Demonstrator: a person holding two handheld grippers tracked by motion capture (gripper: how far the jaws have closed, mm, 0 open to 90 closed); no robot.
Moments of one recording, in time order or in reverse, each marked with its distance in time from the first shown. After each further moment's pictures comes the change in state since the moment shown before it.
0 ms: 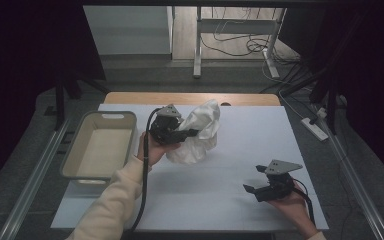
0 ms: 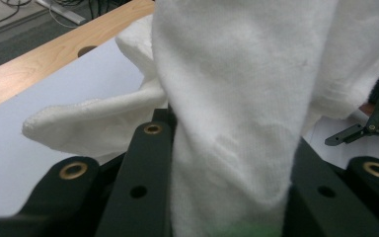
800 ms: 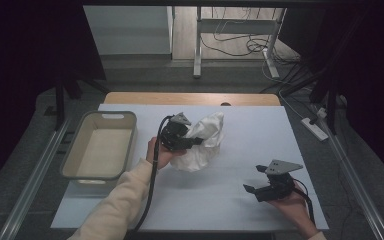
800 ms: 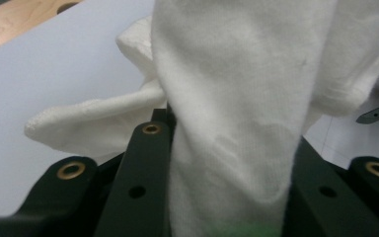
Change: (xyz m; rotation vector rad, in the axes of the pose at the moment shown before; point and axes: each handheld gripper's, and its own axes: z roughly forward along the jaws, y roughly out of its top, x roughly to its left) left arm 0.003 -0.017 0.042 0.117 -0.005 -0.013; right arm 0.000 0.000 -0.001 -0.006 0.001 -0.002
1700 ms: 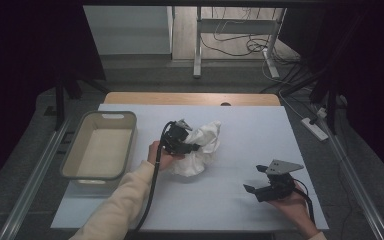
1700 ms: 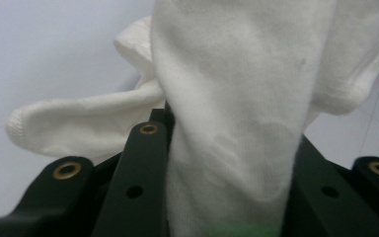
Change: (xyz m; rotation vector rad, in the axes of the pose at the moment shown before) left arm 0.016 -0.020 0.030 0.125 0.021 -0.042; right arm 0.000 0.000 -0.001 -0.006 0.000 -0.003
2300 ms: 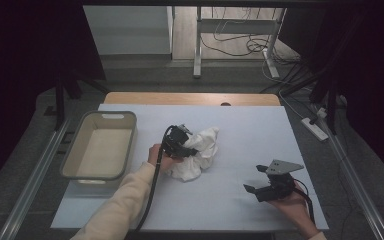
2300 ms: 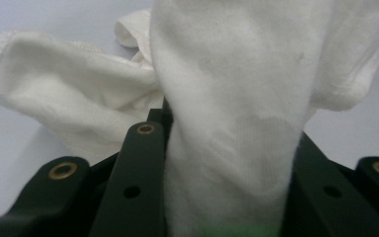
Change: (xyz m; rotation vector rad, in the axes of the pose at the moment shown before) left arm 0.009 -0.011 0.021 0.091 0.007 -0.011; right arm 0.000 0.000 -0.001 -0.001 0.001 0.000
